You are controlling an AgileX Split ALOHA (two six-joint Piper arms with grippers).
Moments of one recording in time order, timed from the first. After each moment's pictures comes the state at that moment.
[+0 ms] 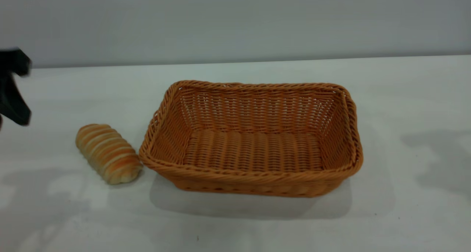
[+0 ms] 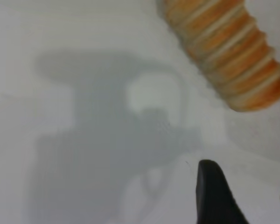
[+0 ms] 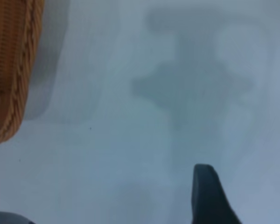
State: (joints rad) left arm -0.01 1.59 -0.76 -0.20 0.34 -0.05; right arm 0.01 1.62 -1.37 0.01 1.15 -0.11
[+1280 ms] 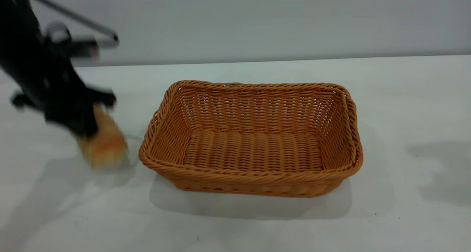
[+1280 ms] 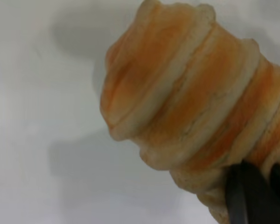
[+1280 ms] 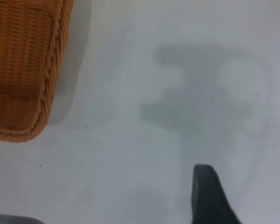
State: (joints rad) left arm -0.11 2.00 -1.12 -0.16 0.33 0.12; right arm 0.01 1.50 -1.31 0.05 1.11 -0.12
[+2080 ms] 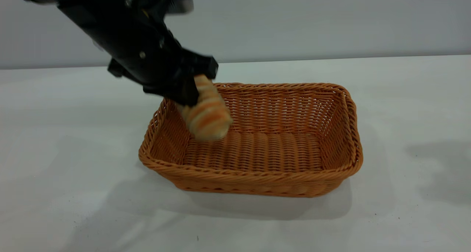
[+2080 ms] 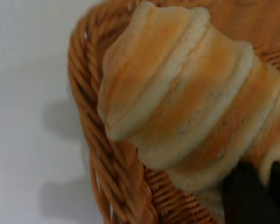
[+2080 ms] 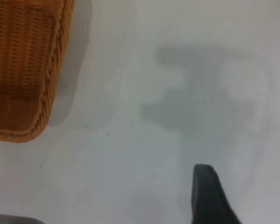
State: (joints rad) left arm -0.47 1.98 -1.12 -0.29 0.16 0.06; right arm 0.01 1.50 -1.31 0.05 1.11 -0.12
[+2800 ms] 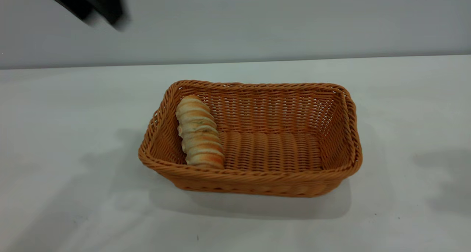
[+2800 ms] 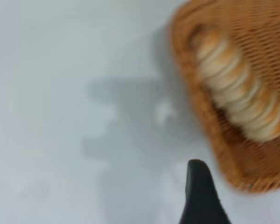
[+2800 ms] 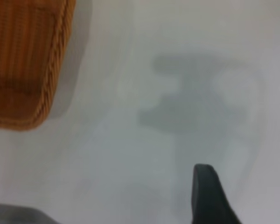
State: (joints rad) left arm -0.30 1.66 -1.35 -0.04 0.81 0.09; right arm 0.01 1.41 -1.31 0.04 1.17 -0.12
